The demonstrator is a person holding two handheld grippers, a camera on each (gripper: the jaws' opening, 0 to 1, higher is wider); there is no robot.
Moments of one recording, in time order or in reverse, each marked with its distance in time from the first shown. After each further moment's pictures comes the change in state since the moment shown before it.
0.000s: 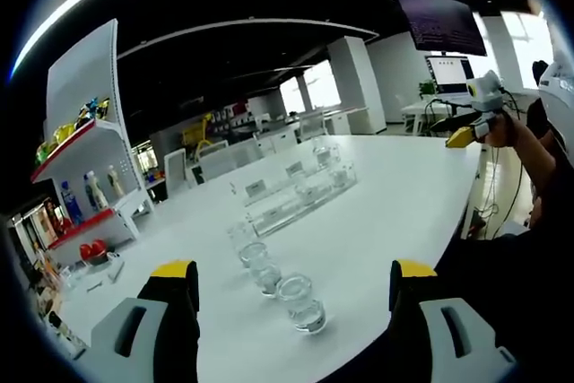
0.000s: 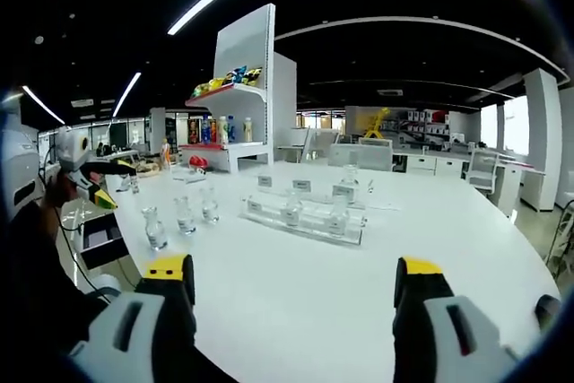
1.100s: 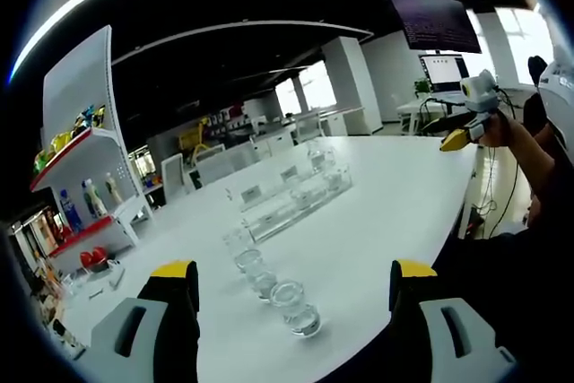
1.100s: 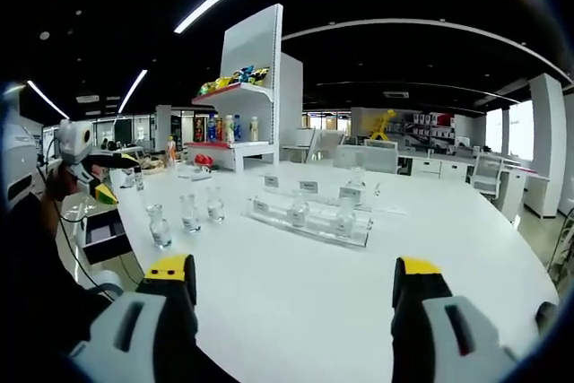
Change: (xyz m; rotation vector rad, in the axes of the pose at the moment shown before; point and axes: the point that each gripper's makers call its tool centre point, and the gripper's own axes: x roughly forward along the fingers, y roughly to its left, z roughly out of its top) left arm -0.005 -0.008 0.011 0.026 -0.010 -0.008; right arm 0.007 0.010 0.004 -0.028 -0.001 0.029
